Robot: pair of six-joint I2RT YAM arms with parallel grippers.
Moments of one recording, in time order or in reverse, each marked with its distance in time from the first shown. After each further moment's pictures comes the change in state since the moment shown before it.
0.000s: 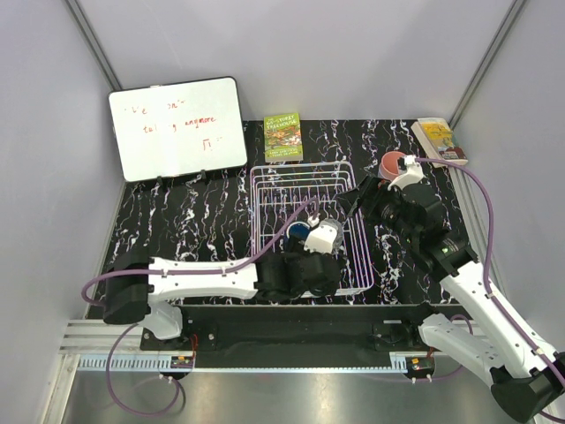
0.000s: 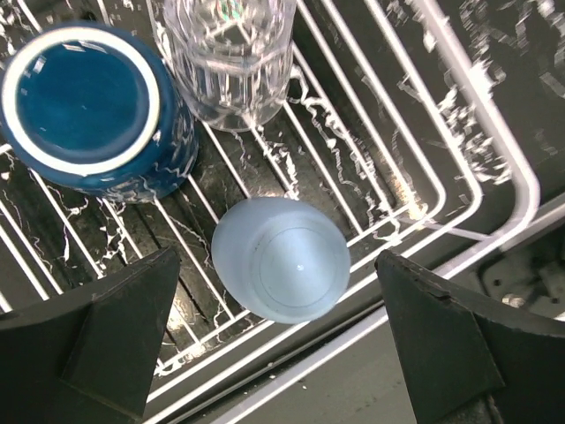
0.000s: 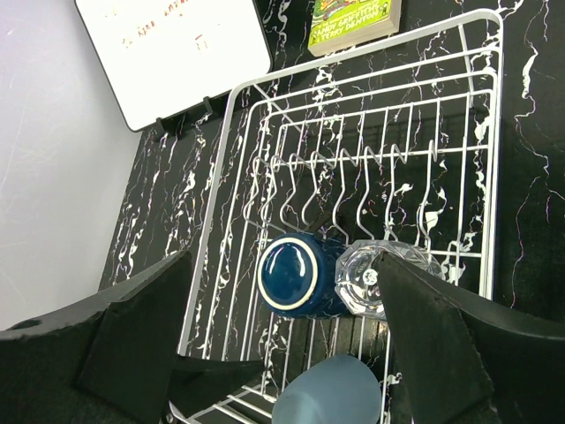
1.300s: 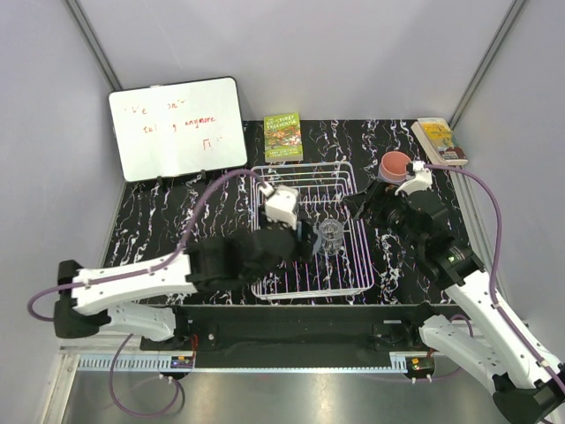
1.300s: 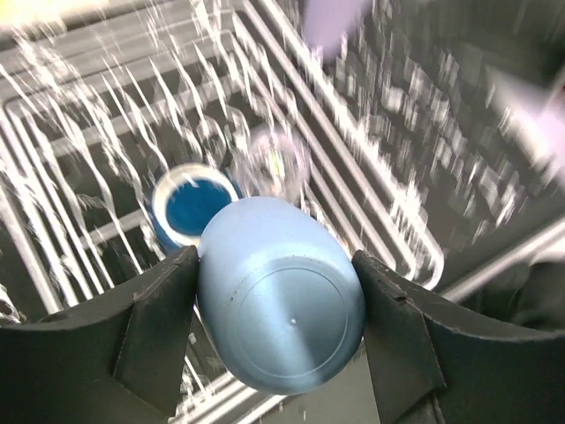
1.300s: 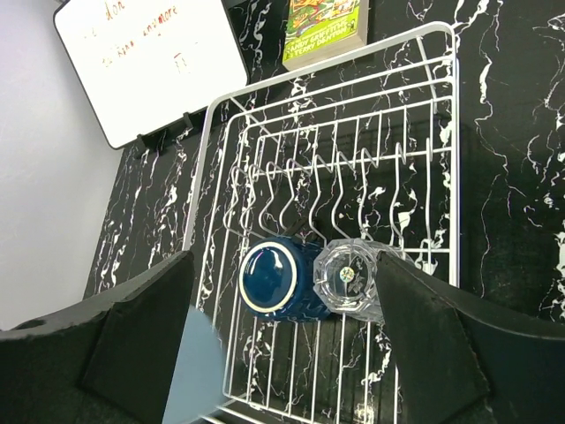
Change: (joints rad) left arm 0.039 -0.270 0.043 -0.011 -0.093 0.125; right arm 0.000 -0.063 -0.024 -0.033 0.071 -0.008
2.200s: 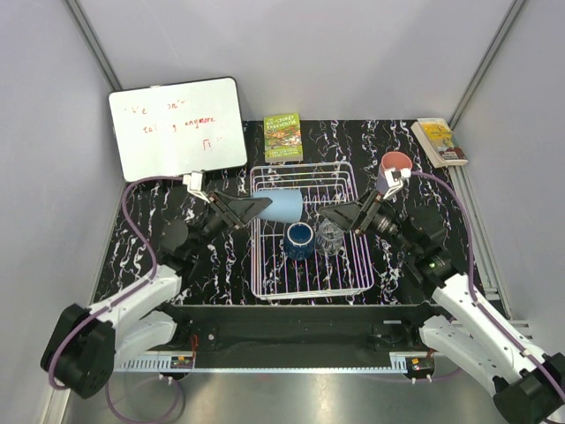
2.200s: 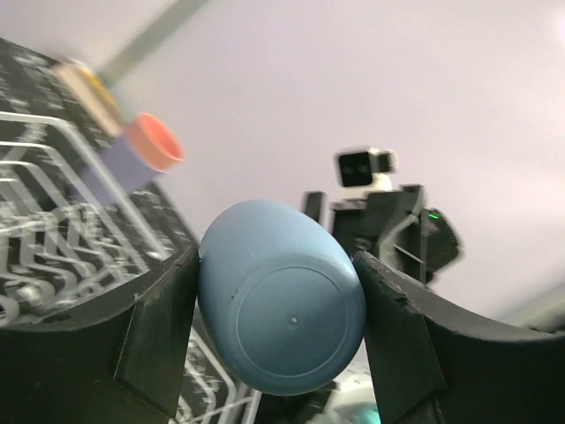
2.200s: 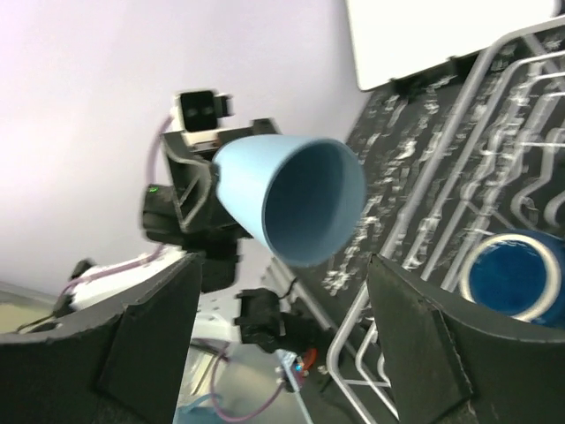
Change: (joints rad) left arm 0.856 -0.275 -0.809 1.440 1.051 -0.519; right arm 0.000 -0.025 -0.254 0.580 -0.488 0.328
